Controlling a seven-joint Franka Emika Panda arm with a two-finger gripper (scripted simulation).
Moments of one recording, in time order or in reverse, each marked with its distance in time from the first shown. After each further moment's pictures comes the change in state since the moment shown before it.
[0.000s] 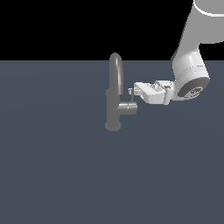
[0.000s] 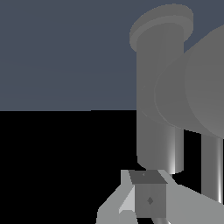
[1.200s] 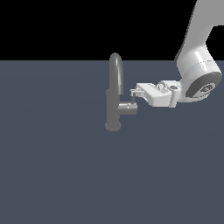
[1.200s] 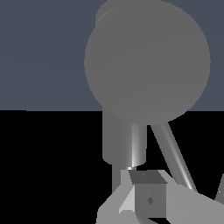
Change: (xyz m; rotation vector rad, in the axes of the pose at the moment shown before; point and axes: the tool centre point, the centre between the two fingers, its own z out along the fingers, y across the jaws) arm -0.008 0.045 0.002 0.002 0.003 -0.003
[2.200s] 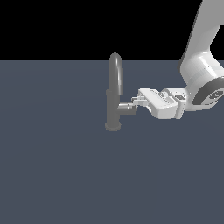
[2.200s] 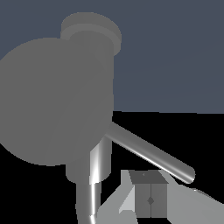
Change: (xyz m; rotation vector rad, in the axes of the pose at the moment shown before) arm 0.018 0.043 0.001 -0.005 0.002 -0.022
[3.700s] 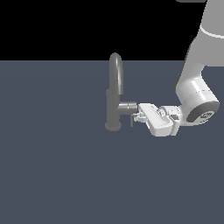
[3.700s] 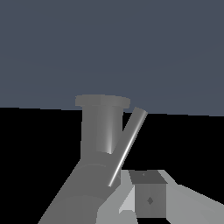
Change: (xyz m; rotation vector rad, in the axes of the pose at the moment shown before) arm 0.078 -0.012 -0.012 -0.001 -0.003 -0.018
